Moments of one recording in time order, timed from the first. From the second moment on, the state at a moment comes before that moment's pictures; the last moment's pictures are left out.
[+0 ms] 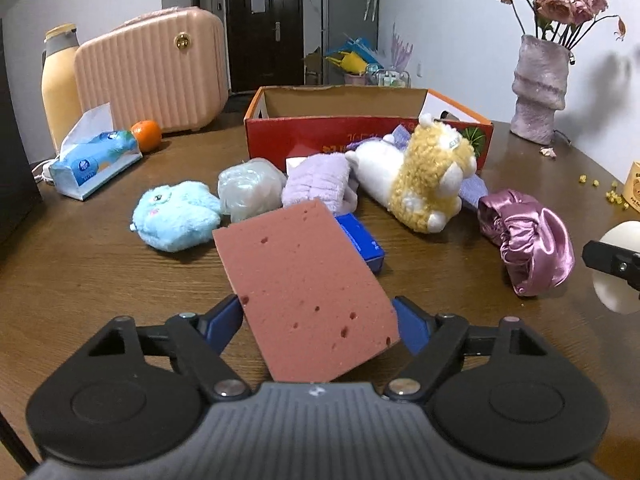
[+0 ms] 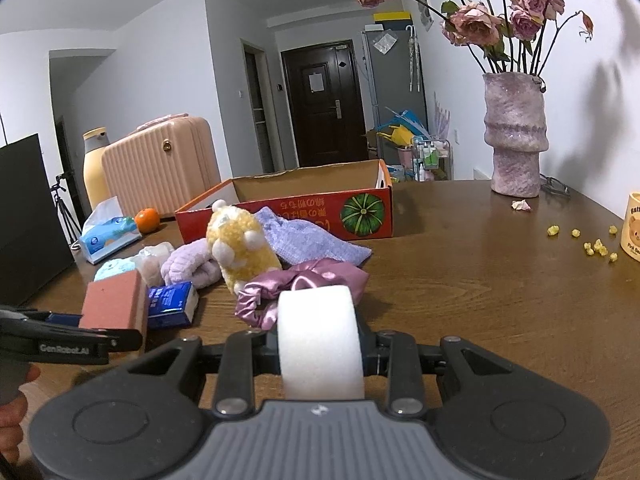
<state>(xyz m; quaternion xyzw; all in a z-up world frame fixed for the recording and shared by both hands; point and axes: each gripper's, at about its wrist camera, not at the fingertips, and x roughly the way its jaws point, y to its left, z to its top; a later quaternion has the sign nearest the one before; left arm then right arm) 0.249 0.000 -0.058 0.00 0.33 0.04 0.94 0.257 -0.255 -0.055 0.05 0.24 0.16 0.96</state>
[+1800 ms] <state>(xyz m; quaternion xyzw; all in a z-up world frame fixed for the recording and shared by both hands) 0.380 0.015 0.039 -0.03 0.19 0.04 0.98 0.427 -0.221 0.016 0.03 0.15 0.20 0.97</state>
